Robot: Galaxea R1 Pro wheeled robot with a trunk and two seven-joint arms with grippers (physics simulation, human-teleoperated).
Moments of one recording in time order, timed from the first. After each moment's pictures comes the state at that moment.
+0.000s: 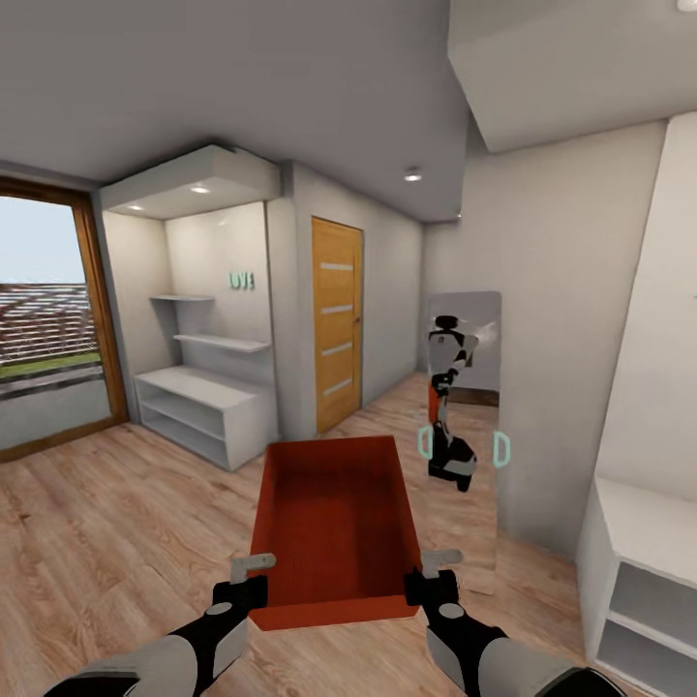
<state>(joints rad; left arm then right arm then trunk) -0.70 -0.07 0.02 0.00 0.06 -0.21 0.16 -0.69 0.14 0.35 -0.02 -0.21 -0.26 -0.18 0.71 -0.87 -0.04</state>
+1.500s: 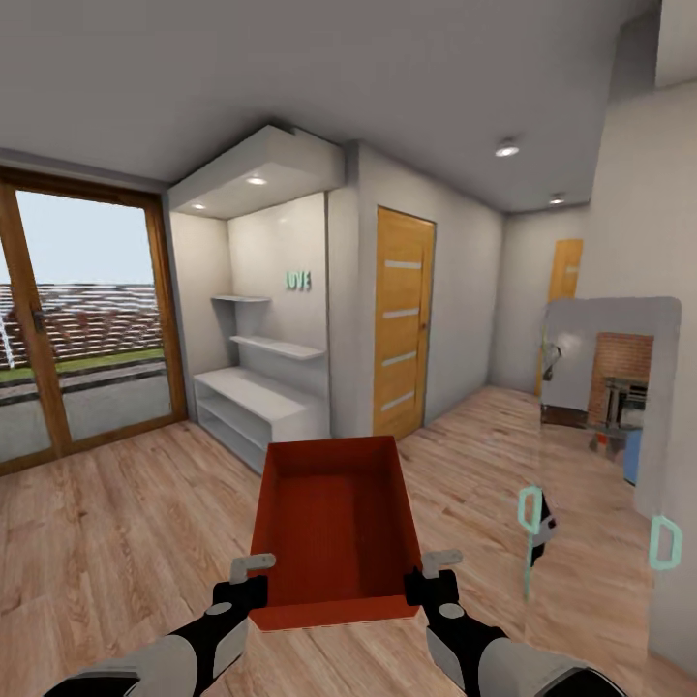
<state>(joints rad) -0.70 -0.07 0.02 0.00 0.06 -0.21 0.16 -0.69 0.14 0.35 -0.02 -0.21 -0.26 -0.18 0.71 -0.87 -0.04</state>
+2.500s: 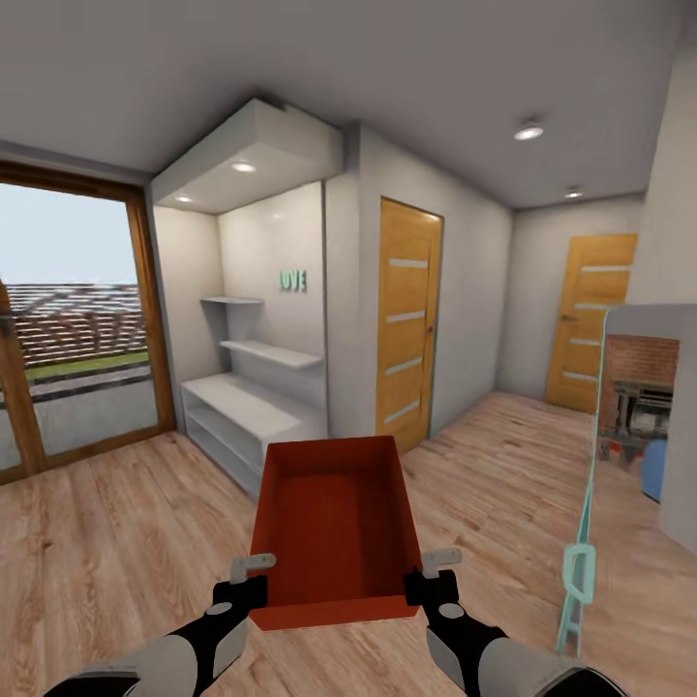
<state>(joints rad) -0.70 -0.07 0.02 0.00 0.06 -0.21 0.16 -0.69 0.14 0.35 -0.02 -0.21 -0.26 -0.18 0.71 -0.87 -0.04</state>
